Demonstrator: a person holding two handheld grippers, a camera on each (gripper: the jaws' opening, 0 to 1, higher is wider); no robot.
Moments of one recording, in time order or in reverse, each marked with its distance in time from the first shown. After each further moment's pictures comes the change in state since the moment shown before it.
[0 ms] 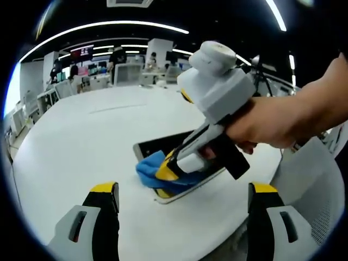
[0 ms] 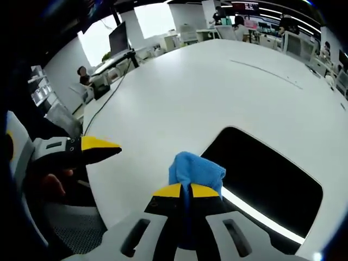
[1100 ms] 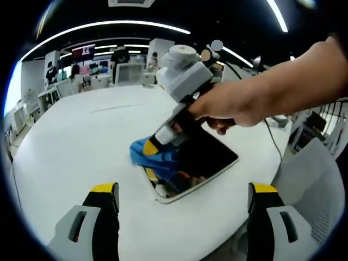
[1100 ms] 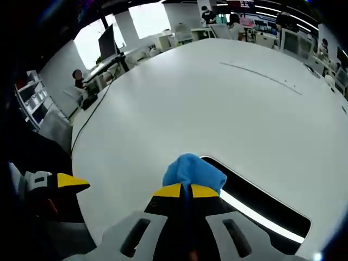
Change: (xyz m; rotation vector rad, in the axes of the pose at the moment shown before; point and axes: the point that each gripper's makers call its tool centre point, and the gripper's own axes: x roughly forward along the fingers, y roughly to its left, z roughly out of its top) left arm 0.002 0.004 -0.001 -0.010 -0.004 0.006; right arm 0.025 -0.045 0.042 0.019 0.011 -0.018
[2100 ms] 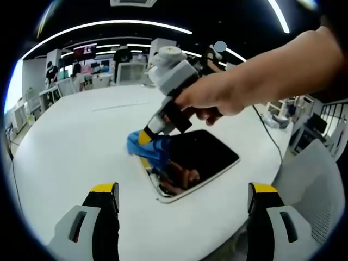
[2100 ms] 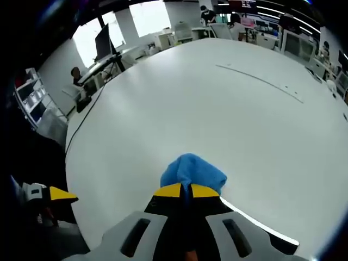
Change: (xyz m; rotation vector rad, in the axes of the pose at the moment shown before) left arm 0.001 0.003 -0.001 -0.011 0.002 0.005; right arm 0.013 -0.021 0.021 -0.007 0.011 -0.012
